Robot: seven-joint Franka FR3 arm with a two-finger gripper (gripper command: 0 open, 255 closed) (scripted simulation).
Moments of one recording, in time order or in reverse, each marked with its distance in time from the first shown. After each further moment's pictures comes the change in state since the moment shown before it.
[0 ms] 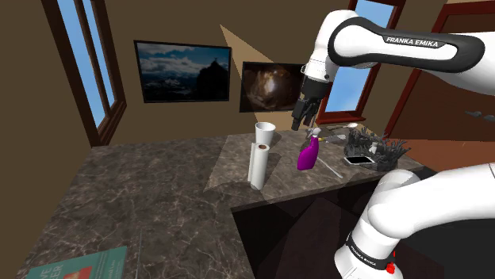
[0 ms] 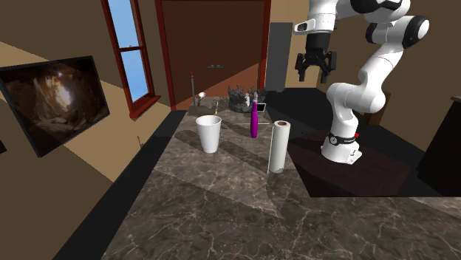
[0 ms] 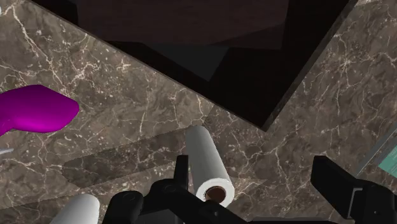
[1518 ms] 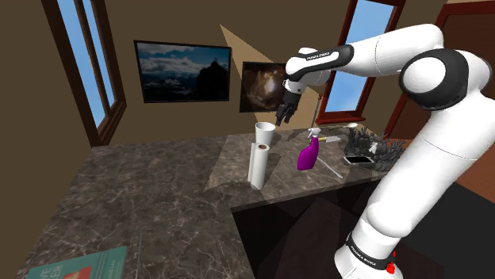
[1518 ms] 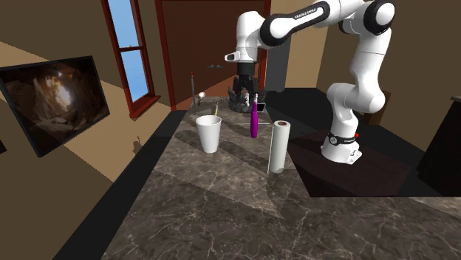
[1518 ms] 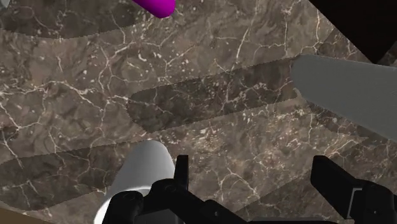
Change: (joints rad) arm -0.034 0.664 -0.311 0.302 0.046 0.338 -0.457
